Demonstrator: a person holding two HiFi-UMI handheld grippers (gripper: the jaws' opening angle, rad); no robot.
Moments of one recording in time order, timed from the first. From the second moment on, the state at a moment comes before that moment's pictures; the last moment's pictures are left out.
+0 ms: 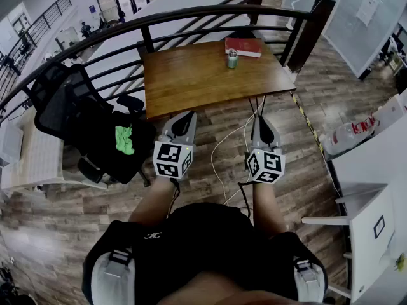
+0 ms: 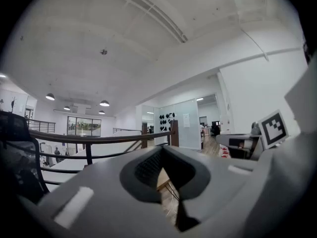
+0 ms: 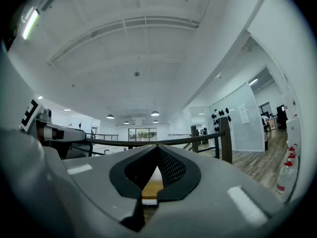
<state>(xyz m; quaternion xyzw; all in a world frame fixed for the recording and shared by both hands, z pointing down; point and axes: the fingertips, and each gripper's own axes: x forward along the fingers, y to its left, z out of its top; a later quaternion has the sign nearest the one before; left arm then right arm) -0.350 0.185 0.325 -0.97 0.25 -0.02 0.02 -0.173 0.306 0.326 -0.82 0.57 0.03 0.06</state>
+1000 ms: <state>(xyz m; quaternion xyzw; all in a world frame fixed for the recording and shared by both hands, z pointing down) -0.281 0.215 0.334 -0.97 0.22 -0.02 -0.02 -0.118 0.344 0.331 -0.83 0.56 0.02 0.06</state>
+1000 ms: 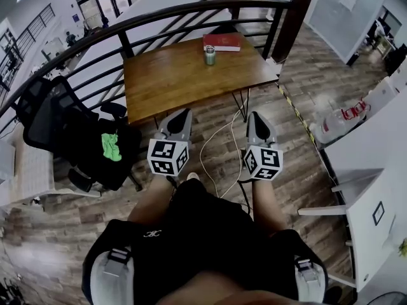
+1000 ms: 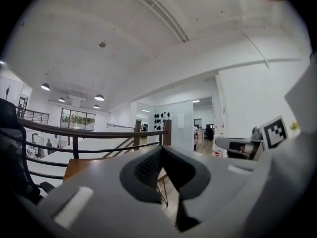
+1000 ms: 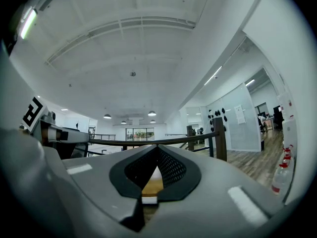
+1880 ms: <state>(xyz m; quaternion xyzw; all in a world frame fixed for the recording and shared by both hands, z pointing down) -0.152 0.093 0.350 -0.97 0.22 -0.02 -0.03 0.000 0.211 0.335 -0.81 0.58 0.02 0.05</state>
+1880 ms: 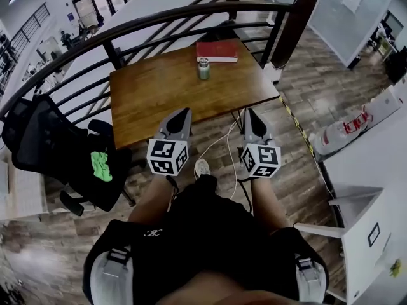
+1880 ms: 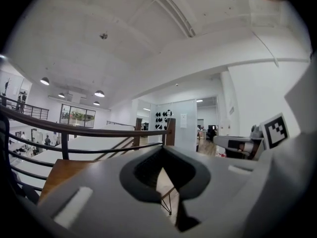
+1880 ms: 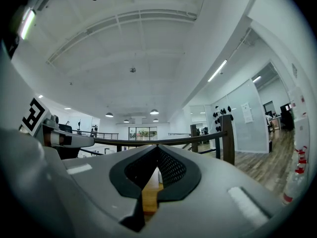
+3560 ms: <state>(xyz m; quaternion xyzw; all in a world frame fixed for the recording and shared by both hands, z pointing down) 0.047 -0.213 0.414 -0.90 0.43 -0.06 -0.08 0.243 -0.177 0.374 -0.61 0.79 -0.03 0.01</state>
